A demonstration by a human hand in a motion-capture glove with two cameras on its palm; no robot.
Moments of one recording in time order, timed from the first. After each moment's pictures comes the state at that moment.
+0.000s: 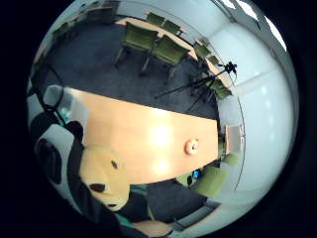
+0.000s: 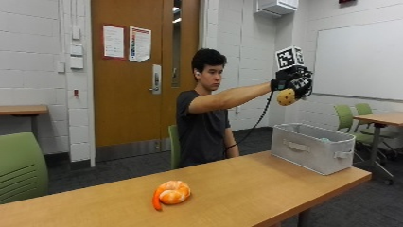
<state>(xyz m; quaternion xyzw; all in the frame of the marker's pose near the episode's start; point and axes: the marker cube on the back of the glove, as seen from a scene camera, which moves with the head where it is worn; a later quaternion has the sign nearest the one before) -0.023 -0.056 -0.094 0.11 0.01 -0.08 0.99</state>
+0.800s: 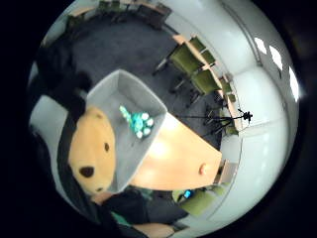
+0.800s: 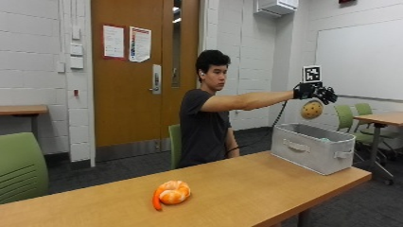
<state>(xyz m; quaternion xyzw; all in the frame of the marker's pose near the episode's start) -0.192 -0.055 -0.036 0.03 -0.07 -0.29 0.96</state>
